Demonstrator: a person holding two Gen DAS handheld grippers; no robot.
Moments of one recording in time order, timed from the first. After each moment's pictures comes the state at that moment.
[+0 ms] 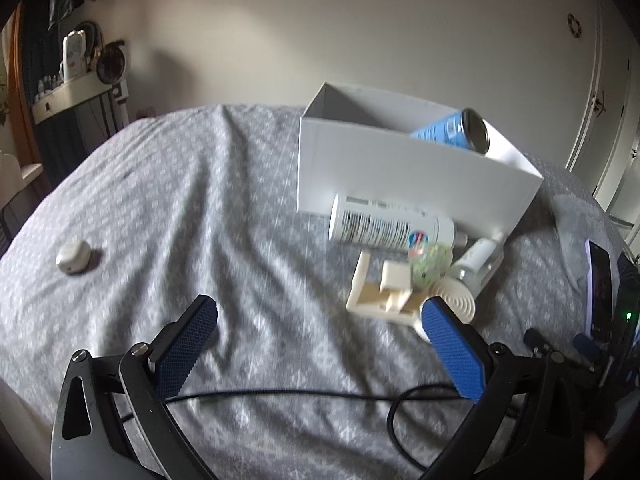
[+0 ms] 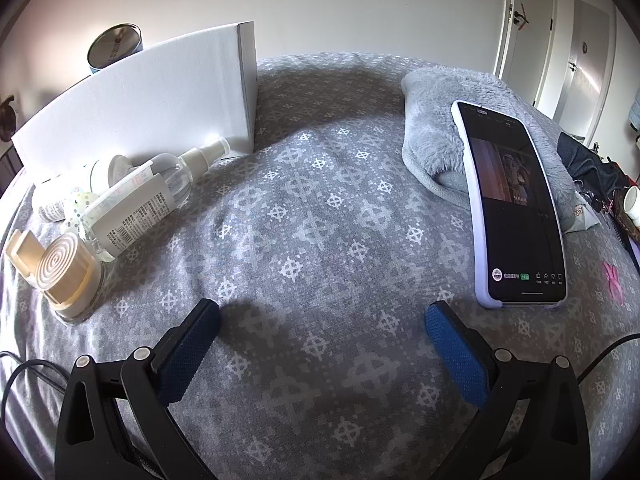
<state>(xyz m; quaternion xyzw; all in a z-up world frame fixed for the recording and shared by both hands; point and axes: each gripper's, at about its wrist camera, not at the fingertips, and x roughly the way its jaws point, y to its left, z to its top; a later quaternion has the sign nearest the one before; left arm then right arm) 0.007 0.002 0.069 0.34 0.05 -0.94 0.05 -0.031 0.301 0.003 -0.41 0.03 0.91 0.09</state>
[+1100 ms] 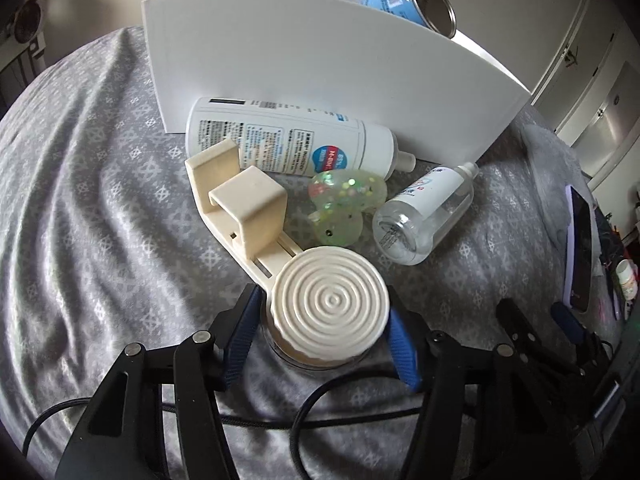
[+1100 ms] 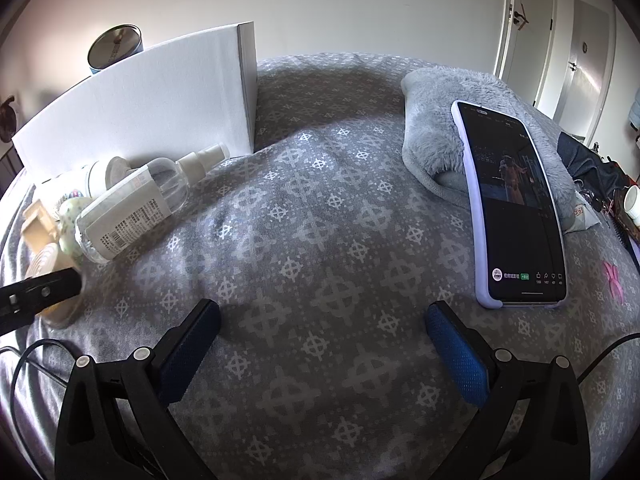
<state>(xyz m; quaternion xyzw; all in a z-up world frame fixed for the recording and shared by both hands) -0.044 0.057 0.009 0.49 0.08 -0.86 -0.08 -0.031 0.299 0.003 -0.41 0.03 0.91 0.09</state>
